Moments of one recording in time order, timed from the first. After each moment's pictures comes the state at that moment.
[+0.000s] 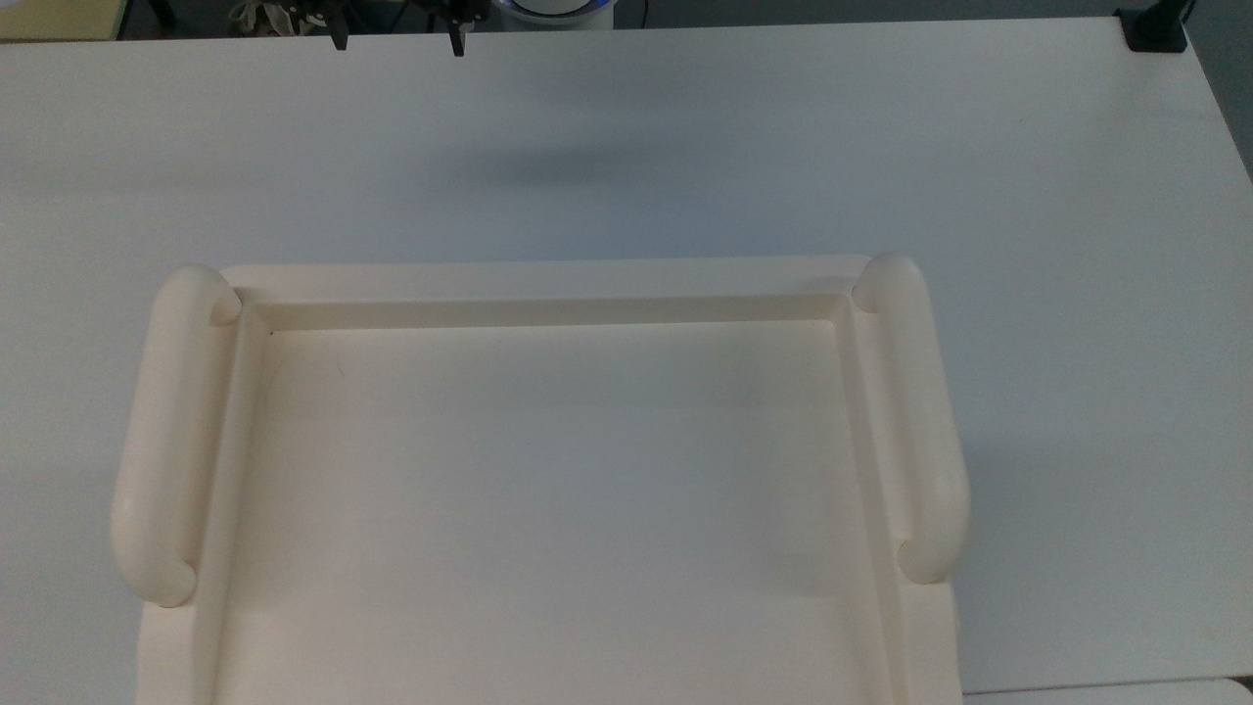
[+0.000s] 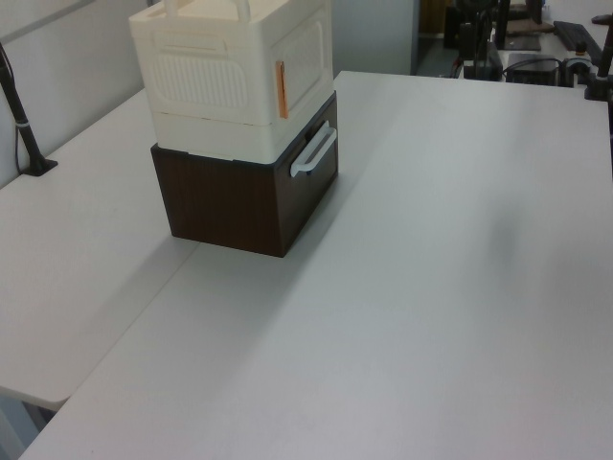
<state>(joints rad) 0.04 0.03 -0.15 -1.61 -0.04 1.56 -0.10</state>
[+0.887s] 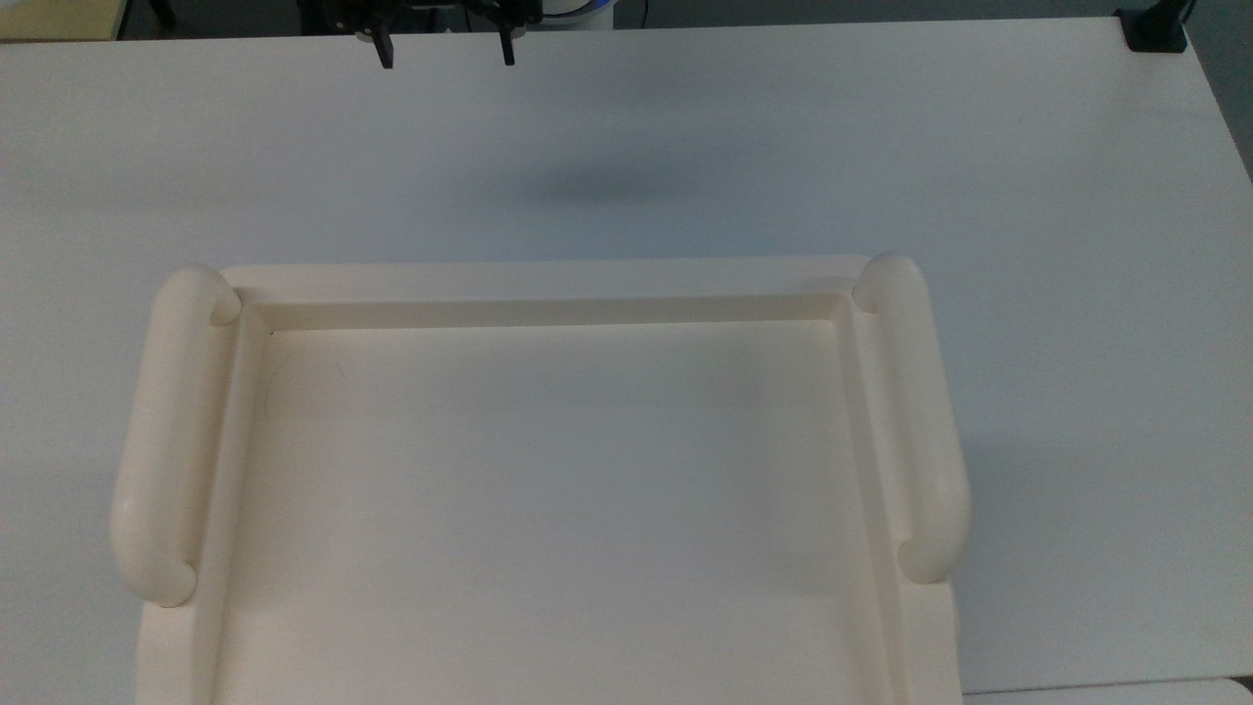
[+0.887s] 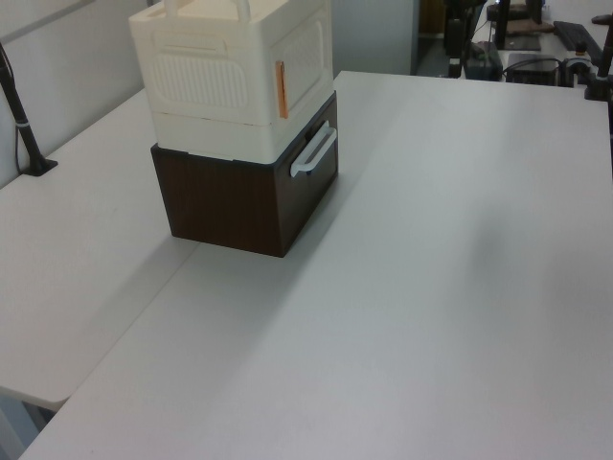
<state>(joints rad) 0.11 0.05 -0.15 -1.56 0.00 1.60 -0.12</state>
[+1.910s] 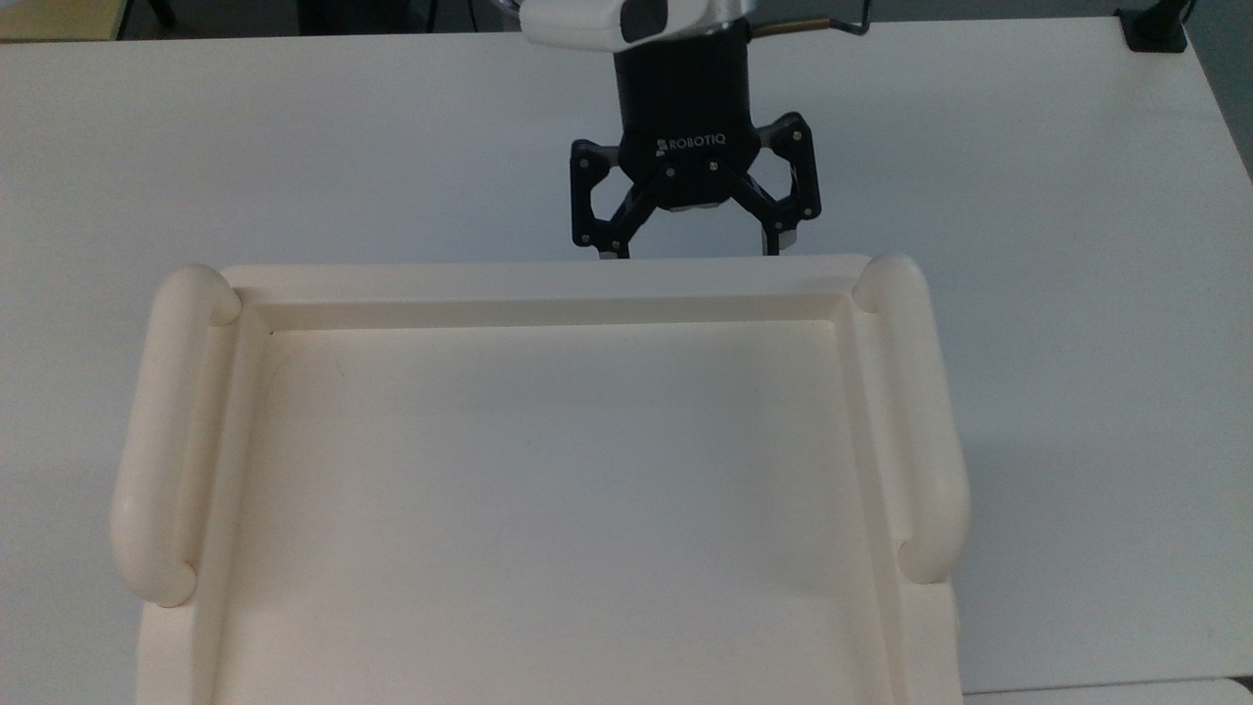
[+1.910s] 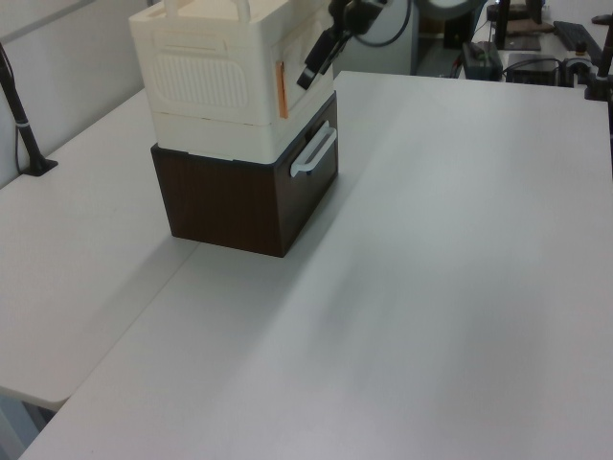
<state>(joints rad) 0.33 0.34 -0.15 -1.36 0.09 2.31 0.09</state>
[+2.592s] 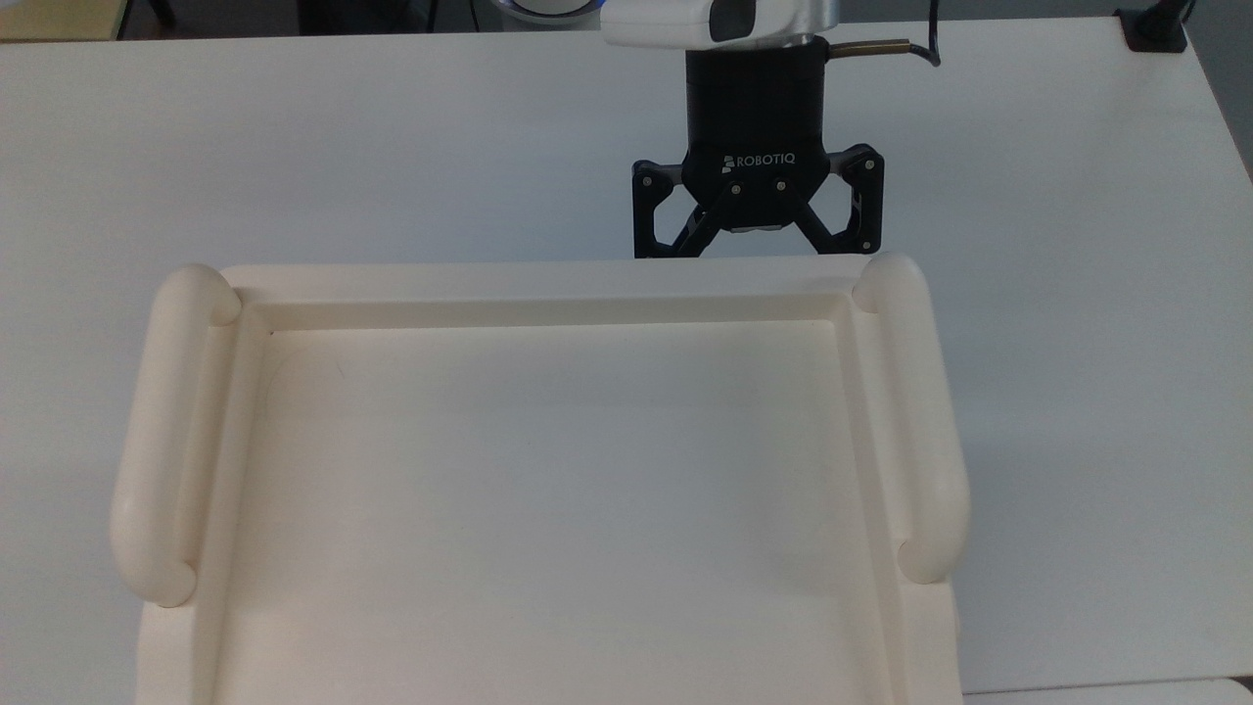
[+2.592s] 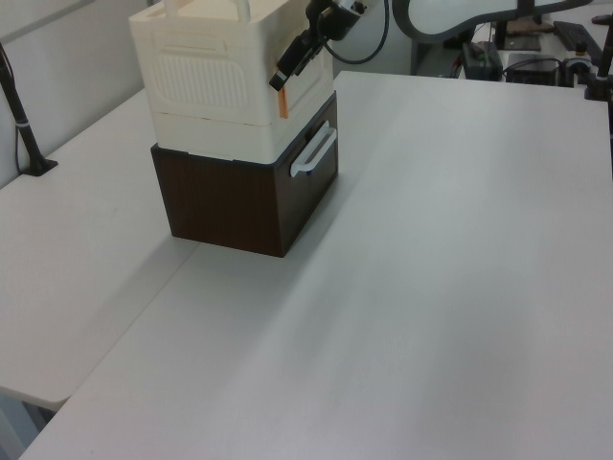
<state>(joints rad) 0.37 0.41 -0.15 -1.26 -0.03 2.37 0.22</state>
